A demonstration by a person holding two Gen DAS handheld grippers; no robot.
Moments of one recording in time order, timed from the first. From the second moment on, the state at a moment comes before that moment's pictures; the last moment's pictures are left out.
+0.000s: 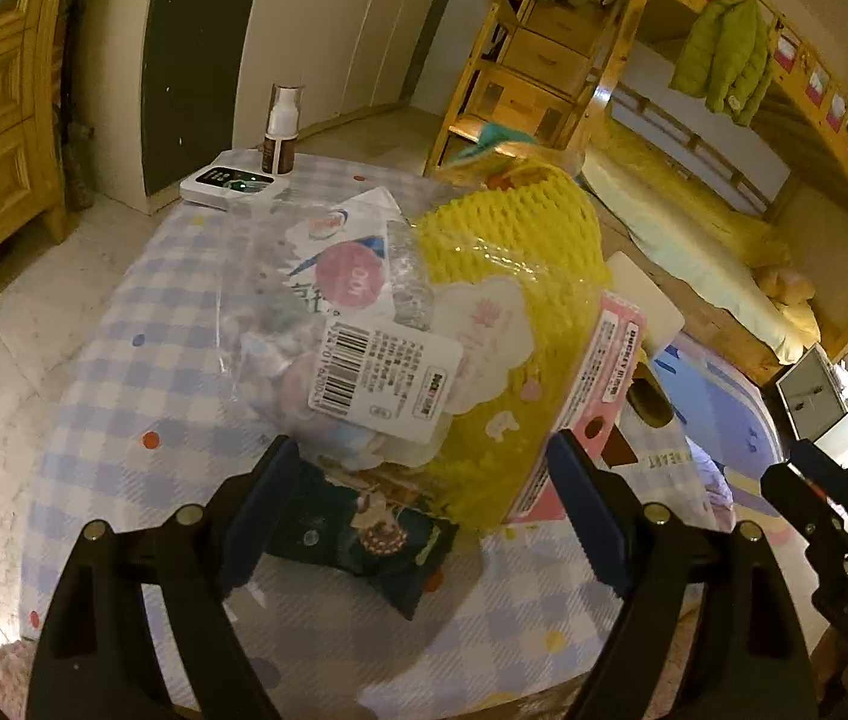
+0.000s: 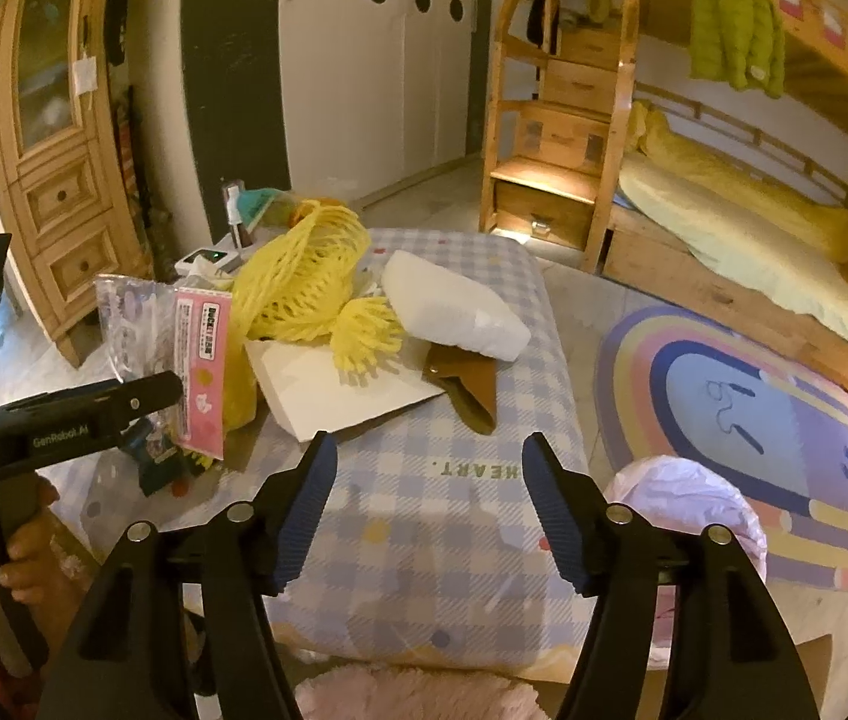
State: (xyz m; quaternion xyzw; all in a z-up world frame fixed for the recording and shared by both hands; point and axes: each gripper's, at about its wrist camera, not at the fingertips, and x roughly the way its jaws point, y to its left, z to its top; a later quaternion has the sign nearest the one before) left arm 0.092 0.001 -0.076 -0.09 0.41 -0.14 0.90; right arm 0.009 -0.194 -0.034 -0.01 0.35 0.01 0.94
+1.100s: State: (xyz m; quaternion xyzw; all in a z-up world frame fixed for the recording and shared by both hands) left arm 0.065 0.044 -0.109 -0.02 0.46 -0.08 0.89; right arm -0.006 -0.157 -0.045 0.00 0.38 0.06 0.92
